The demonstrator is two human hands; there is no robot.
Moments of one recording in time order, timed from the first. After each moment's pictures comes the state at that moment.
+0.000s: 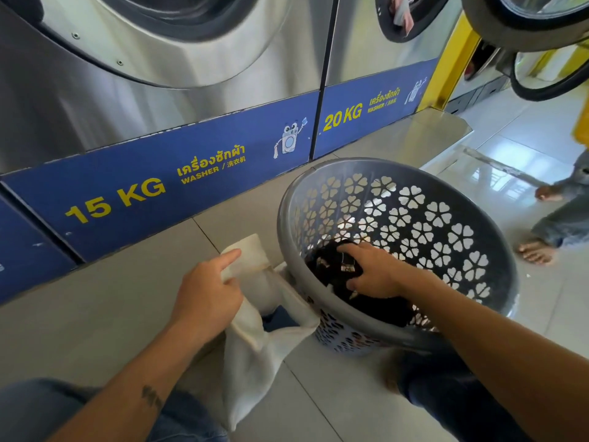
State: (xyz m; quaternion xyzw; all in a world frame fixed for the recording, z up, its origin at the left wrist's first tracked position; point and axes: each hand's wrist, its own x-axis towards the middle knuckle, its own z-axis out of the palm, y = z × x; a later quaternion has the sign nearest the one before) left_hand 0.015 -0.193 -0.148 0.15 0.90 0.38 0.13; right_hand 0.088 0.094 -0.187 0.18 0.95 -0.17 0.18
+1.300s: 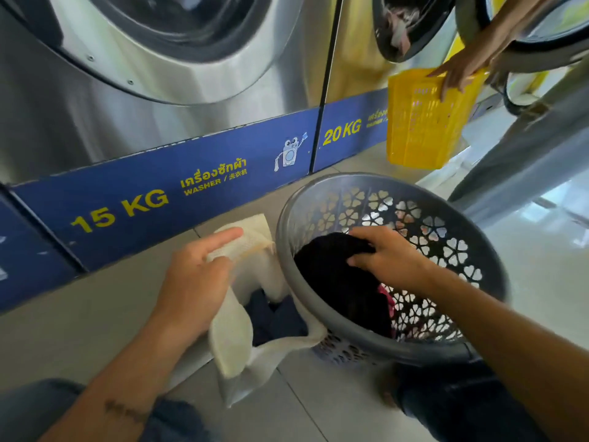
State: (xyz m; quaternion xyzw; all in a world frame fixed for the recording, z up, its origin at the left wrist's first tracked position) left_hand 0.017 -0.191 -0.097 0.11 0.83 0.54 0.10; right_hand 0.099 0.085 -0.116 0.15 0.92 -0.35 0.00
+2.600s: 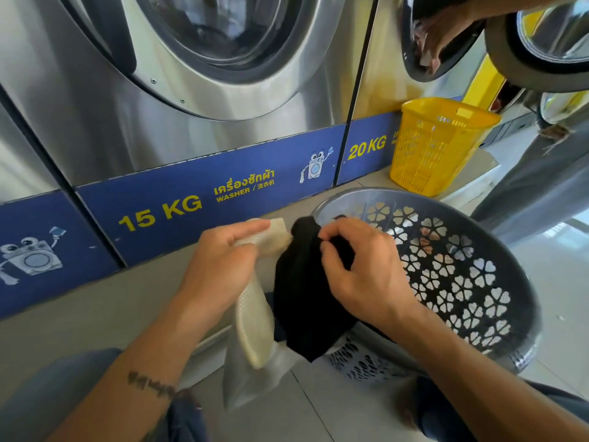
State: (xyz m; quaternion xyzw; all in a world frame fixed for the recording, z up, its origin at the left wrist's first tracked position) left_hand 0.023 -0.201 -0.063 0.11 0.83 0.54 0.08; right_hand 0.097 -0.026 -0.083 0.03 0.90 -0.30 -0.32
